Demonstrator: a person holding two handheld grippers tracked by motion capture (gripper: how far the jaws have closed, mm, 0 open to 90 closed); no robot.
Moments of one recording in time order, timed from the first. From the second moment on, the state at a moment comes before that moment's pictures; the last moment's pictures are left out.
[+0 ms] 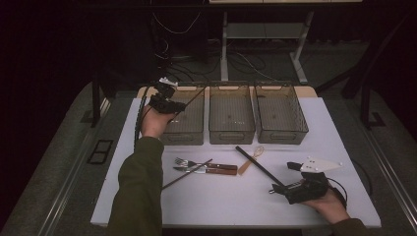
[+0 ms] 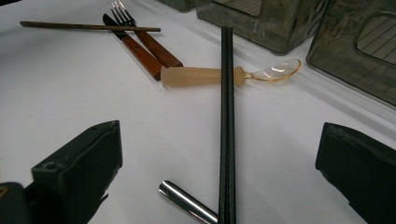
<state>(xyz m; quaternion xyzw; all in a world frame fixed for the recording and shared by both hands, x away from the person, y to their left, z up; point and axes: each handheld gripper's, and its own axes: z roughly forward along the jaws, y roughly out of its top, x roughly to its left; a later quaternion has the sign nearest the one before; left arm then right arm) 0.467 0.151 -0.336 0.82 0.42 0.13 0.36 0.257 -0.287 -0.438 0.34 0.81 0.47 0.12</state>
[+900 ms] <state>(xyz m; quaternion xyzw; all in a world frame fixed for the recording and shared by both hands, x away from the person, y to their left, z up) 0.492 0.153 -0.376 0.84 0.46 0.14 0.27 0.257 -0.287 -0.437 0.34 0.81 0.47 0.12</state>
